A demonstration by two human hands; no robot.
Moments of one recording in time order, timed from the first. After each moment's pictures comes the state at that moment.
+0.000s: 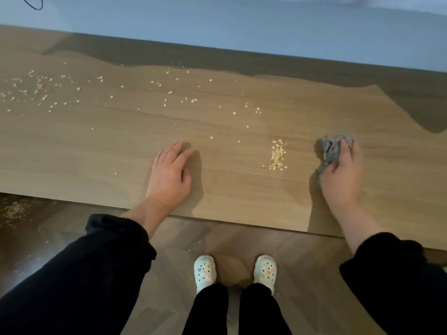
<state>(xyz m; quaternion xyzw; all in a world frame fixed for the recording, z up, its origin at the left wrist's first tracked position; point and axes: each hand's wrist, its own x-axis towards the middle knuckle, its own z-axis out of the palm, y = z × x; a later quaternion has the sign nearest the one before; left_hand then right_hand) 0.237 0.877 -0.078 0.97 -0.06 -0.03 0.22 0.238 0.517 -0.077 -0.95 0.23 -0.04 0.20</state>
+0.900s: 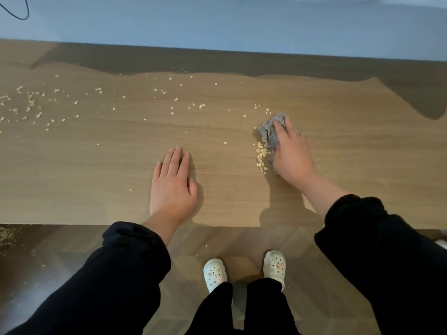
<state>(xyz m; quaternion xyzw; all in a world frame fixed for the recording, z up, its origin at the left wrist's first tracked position) 0.243 0.910 -0.093 0.99 -0.06 -0.05 0.12 0.288 0.635 -0.073 -0.98 0.04 0.08 0.16</state>
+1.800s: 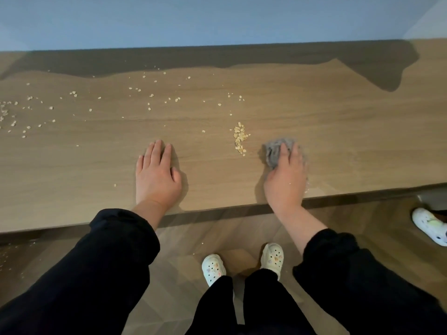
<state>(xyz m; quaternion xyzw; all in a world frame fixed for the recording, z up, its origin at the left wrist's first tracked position) 0.245 0.912 -0.093 0.99 -0.08 -0.04 0.12 0.177 0.651 -0.081 -0.96 0.25 -0.03 0.12</state>
